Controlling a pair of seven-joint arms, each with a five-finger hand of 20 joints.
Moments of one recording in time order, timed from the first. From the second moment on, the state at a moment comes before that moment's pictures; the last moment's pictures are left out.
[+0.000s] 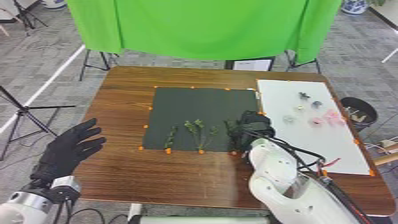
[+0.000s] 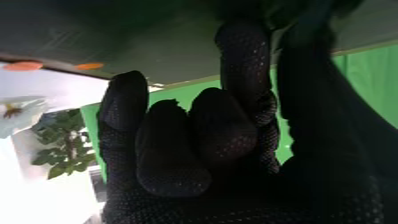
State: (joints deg) left arm 135.7 -54.5 -108.9 -120.2 39.1 -2.5 5.0; right arm -82.1 -58.8 51.0 -104.5 -135.3 -1.8 44.8
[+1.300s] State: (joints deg) left arm 136.8 -55.4 -109.7 -120.4 39.2 -2.6 5.0; right arm -81.6 -44.1 62.3 -106.9 -136.5 -11.6 40.3
